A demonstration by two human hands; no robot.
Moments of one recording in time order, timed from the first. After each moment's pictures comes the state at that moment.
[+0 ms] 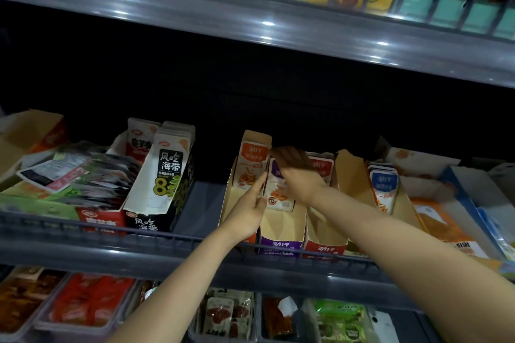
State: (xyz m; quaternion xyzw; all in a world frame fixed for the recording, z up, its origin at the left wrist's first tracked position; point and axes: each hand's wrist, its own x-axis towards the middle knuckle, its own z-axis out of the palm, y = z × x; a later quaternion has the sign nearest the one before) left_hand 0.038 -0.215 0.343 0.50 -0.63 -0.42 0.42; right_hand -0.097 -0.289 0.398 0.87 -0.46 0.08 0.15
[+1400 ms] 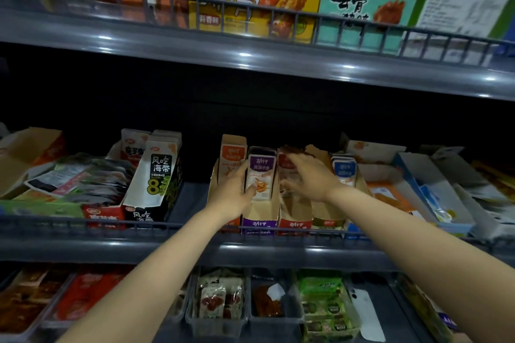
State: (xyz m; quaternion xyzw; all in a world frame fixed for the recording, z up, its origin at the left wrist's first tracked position) left_hand 0.033 -0.185 0.381 0.56 -0.69 -0.26 0.38; right_hand -0.167 -0.222 0.431 0.84 -0.52 0.14 0.04
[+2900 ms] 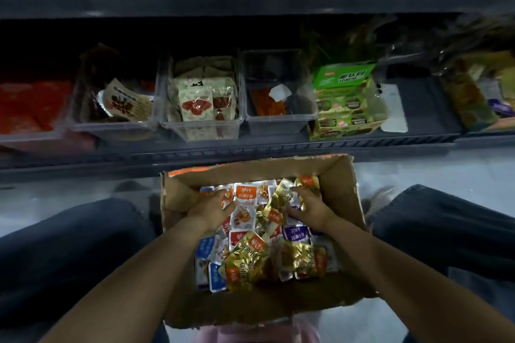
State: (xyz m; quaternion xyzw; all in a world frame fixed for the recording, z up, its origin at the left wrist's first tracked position) left_hand 0.033 -0.018 -0.044 0.65 -0.63 -0.41 -0.12; right_hand -0.230 -0.013 -0.051 0.59 -0.64 0.01 -0.48
